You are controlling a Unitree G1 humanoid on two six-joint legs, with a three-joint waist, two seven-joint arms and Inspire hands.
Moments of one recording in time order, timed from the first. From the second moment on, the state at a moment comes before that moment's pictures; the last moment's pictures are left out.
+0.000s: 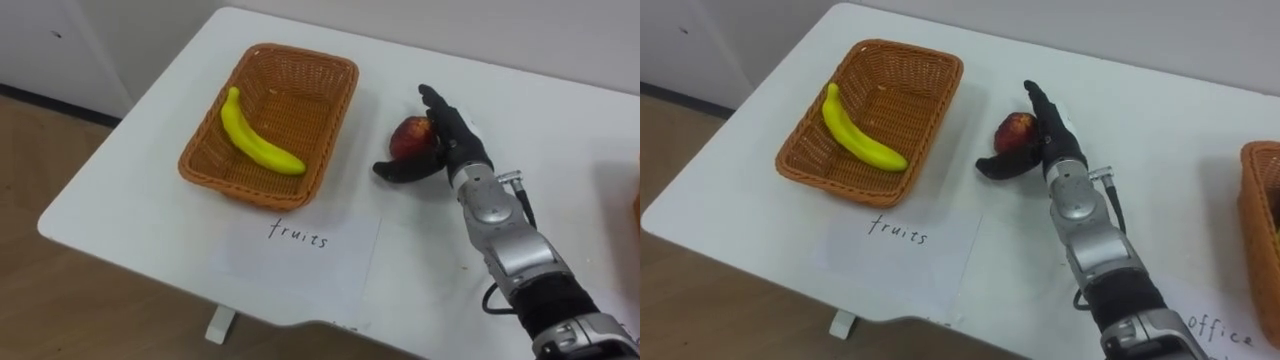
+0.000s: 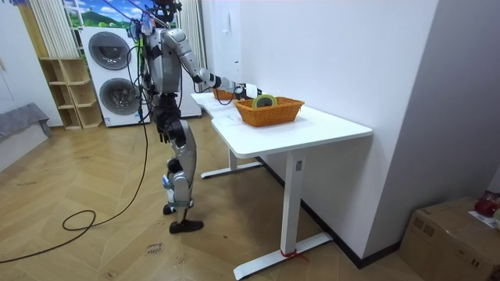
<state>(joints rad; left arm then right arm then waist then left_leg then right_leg) 0.20 0.18 -0.16 1.01 0.11 0.16 0.09 -0.49 -0.26 0.21 0.63 -0.01 0.06 -0.13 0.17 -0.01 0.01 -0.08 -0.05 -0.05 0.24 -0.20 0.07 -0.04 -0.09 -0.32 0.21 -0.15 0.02</state>
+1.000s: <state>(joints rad) 0.21 0.18 -0.16 1.02 0.11 0.15 0.09 -0.49 -0.27 0.21 0.65 -0.02 0.04 -0.12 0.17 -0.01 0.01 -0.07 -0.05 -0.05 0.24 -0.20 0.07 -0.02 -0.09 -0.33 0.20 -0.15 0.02</state>
